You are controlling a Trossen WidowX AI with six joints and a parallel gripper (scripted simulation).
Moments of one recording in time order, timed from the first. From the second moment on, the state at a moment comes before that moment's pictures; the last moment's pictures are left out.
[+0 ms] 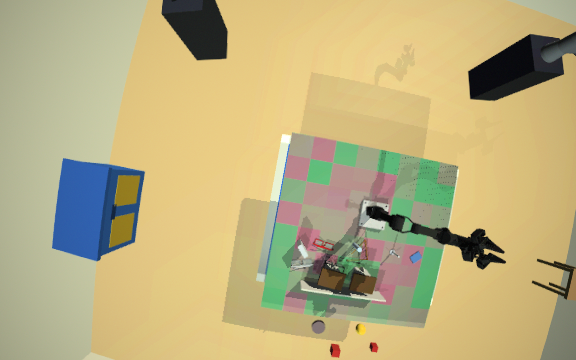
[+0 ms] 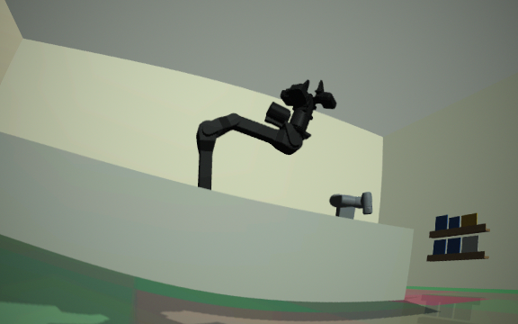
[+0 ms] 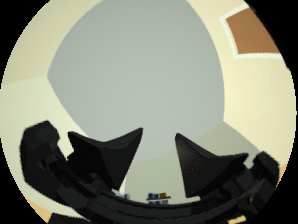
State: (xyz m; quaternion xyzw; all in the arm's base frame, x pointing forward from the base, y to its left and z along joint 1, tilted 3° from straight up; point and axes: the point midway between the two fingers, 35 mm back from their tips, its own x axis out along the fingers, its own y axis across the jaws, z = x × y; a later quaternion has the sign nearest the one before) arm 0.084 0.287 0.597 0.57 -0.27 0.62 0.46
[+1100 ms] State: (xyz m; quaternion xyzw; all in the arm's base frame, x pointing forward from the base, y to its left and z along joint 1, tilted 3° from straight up) arm 0.391 0.283 0.357 0.18 0.04 0.30 0.94
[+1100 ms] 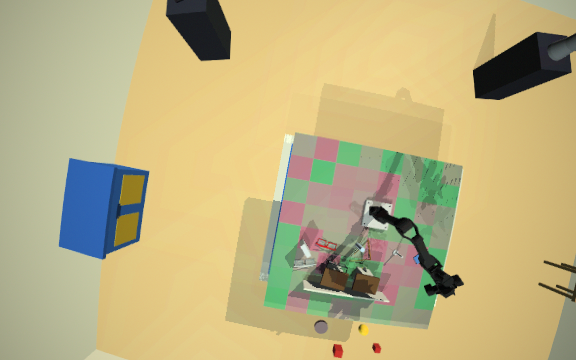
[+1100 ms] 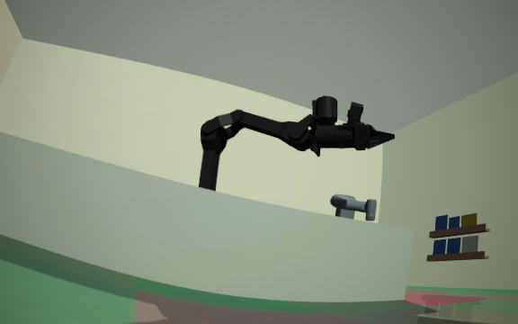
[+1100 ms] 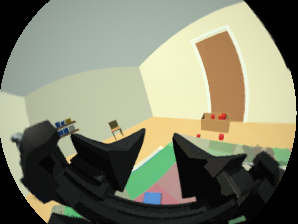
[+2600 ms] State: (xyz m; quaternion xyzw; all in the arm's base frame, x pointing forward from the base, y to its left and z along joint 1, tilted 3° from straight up) arm 0.316 -0.027 0.101 -0.06 0.69 0.02 0.72
